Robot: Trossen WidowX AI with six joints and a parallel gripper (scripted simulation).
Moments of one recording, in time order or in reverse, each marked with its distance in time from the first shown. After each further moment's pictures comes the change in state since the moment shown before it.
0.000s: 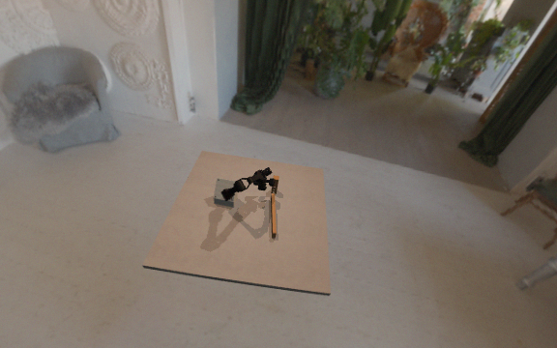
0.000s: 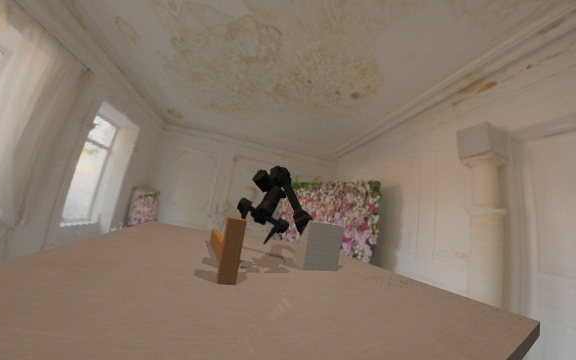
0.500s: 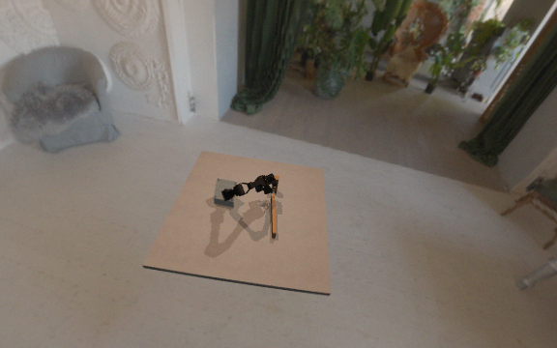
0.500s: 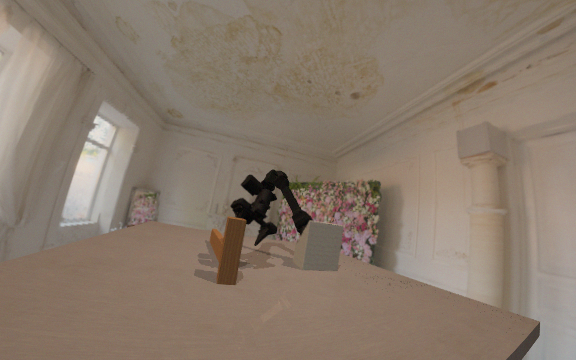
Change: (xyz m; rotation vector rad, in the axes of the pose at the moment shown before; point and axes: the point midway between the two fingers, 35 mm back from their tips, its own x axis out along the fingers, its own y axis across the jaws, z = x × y) arm 0.009 0.017 0.022 -0.462 0.124 -0.031
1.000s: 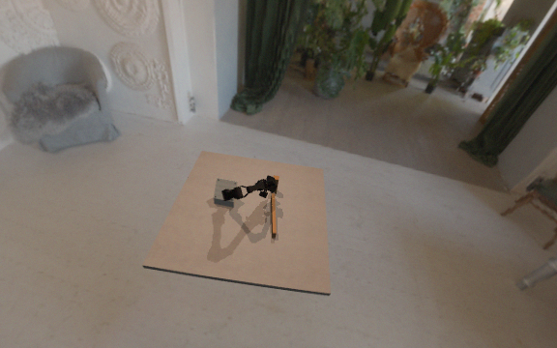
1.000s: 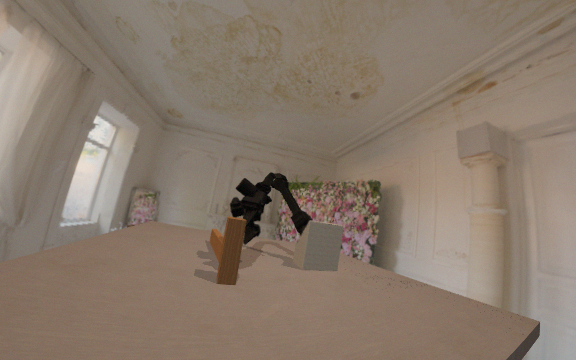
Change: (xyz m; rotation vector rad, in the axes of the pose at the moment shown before) arm -0.003 0.006 0.009 -0.778 0.132 0.113
